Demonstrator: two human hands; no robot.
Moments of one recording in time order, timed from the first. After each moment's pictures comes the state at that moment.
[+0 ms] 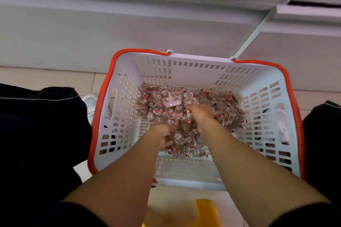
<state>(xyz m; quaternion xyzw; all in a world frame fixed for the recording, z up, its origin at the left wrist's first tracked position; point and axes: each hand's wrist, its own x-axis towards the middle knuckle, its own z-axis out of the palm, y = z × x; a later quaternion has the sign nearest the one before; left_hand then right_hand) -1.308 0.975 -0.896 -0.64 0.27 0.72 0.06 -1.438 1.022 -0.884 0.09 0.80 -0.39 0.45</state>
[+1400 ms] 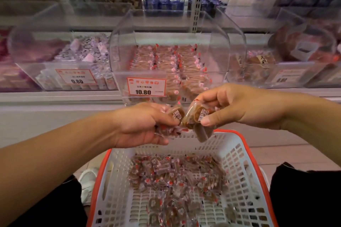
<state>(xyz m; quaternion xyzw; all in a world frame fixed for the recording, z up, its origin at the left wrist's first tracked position) -1.345 0.901 -0.557 -0.28 0.55 0.78 0.08 -1.521 1.051 -0.510 -0.48 0.64 -0.31 0.52</state>
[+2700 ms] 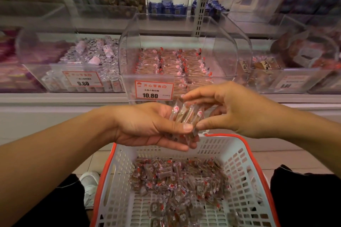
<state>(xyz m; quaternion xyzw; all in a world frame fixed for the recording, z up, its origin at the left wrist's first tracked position) -1.332 0.892 -0.534 -0.14 0.54 0.81 0.19 -1.499 1.037 -0.509 -0.59 0.69 -0.28 0.30</state>
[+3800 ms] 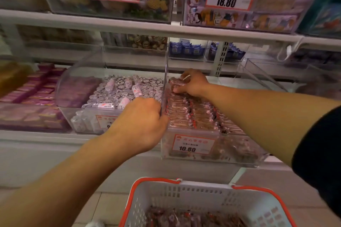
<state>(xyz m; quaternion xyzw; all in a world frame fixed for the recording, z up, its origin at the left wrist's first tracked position) -1.319 0.786 -0.503 -0.31 0.92 0.16 -0.18 -1.577 0.745 -0.534 -0.46 0.82 -0.32 0.11</state>
